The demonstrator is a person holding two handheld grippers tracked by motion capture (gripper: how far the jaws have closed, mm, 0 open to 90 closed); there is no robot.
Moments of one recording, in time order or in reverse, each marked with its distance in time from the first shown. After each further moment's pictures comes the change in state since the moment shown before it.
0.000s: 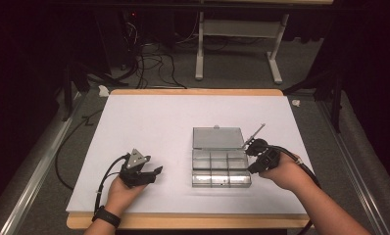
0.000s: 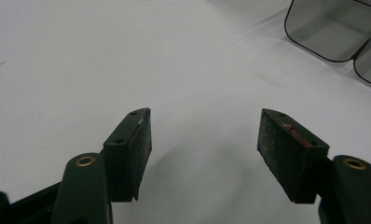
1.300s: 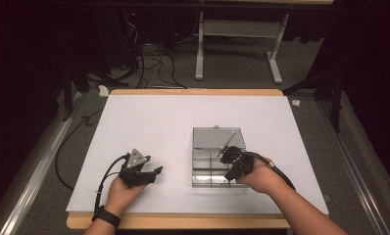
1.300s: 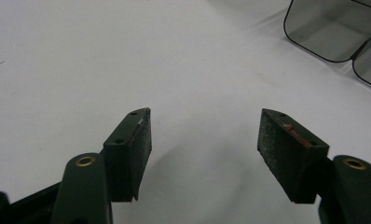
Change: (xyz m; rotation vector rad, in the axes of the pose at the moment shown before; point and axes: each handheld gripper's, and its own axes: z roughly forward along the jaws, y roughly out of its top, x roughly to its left) left arm 0.000 0.000 0.000 0.005 -0.002 0.000; right arm 0.042 0.035 0.038 0.023 0.070 -0.145
